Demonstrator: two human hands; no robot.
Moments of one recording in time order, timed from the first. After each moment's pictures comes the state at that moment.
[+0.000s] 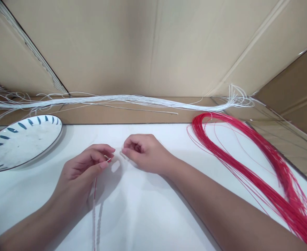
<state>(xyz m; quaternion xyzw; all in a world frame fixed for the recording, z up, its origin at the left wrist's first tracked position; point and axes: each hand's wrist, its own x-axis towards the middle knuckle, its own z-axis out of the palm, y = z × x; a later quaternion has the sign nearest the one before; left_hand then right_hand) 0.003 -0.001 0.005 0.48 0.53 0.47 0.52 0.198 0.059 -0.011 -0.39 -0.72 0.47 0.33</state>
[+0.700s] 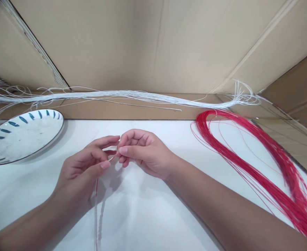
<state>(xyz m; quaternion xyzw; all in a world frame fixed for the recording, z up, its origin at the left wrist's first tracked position) 0.001 -0.005 0.001 0.49 0.45 0.50 0.55 0.184 0.049 -0.008 -0.19 -0.39 0.81 0.40</state>
